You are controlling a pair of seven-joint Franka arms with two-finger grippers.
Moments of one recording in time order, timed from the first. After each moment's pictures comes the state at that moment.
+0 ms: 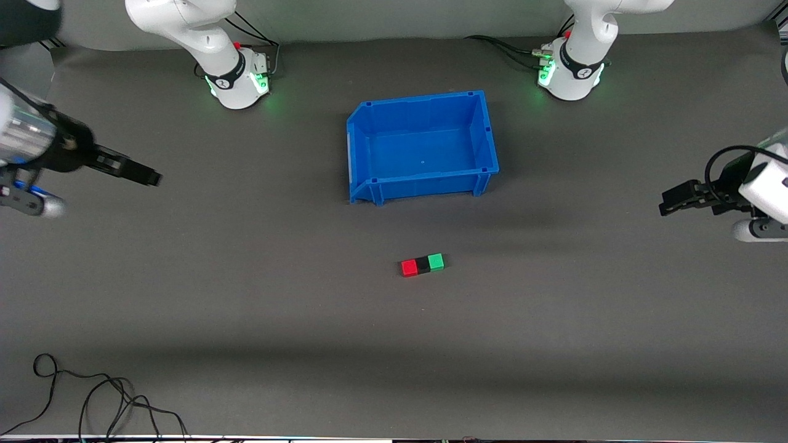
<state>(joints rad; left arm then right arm) -0.16 0.10 0.15 -1.57 -0.07 1.66 -0.01 0.23 0.14 -0.15 -1.32 0.09 1.28 0.47</state>
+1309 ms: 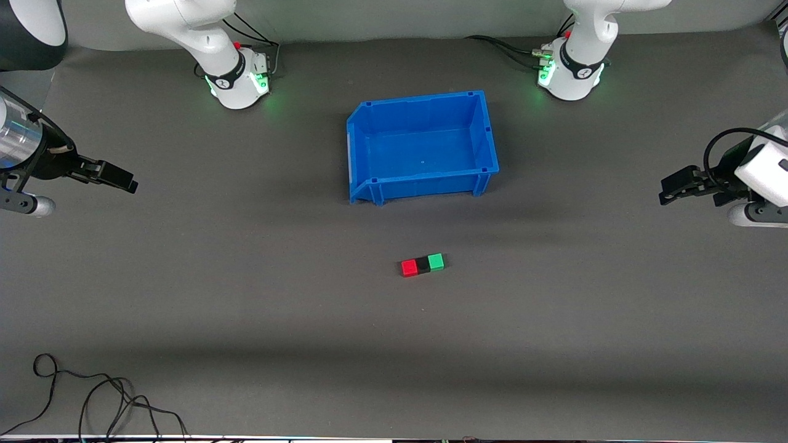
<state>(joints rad) -0.04 0.06 0.01 -1.60 -0.05 1.65 0.00 0.23 0.02 -0.20 -1.61 0.00 1.53 0.28</state>
